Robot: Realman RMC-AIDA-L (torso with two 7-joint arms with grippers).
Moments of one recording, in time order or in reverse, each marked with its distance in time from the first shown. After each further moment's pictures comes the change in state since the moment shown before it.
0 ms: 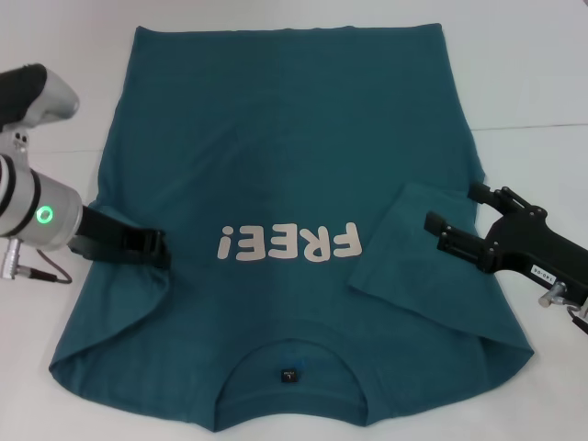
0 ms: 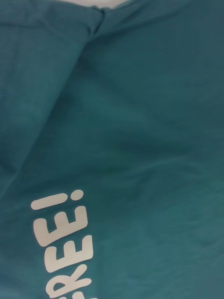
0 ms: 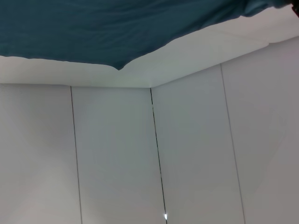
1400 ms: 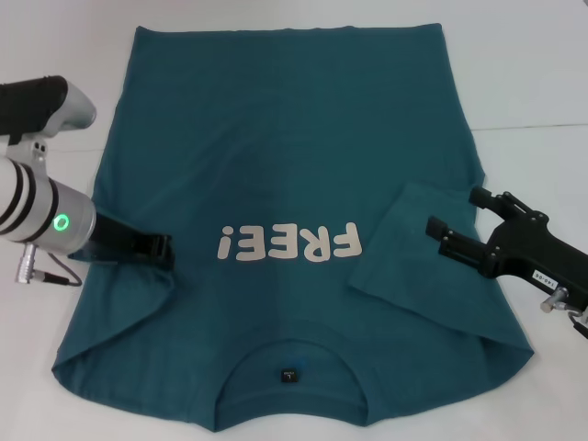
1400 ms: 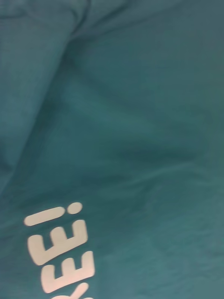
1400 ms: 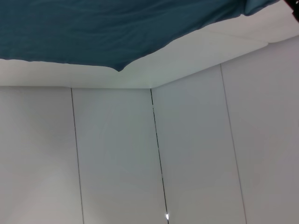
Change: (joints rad) left arm 0.002 -0.010 0.063 0.050 0.002 -0.100 0.000; right arm -0.009 0.000 0.002 0.007 0.000 -0.005 0.000
